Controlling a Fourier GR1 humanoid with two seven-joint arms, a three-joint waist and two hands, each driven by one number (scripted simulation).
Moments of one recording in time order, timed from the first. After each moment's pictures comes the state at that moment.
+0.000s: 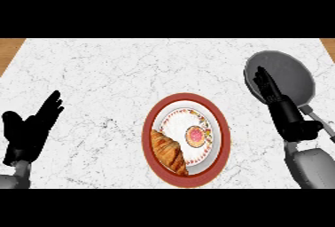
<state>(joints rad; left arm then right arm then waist) -0.06 0.53 -0.14 -1.48 0.29 0.18 0.19 -0.24 -0.39 0.18 -1.38 -0.18 -0.05 -0.22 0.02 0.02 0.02</state>
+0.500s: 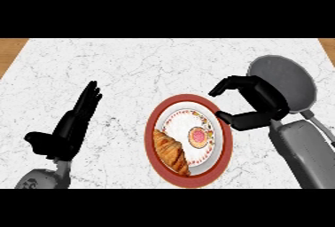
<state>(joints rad) -0.11 0.34 -0.26 -1.58 0.26 0.18 -0.02 -0.48 -0.38 0.27 -1.32 -0.32 0.35 -0.25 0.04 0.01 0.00</state>
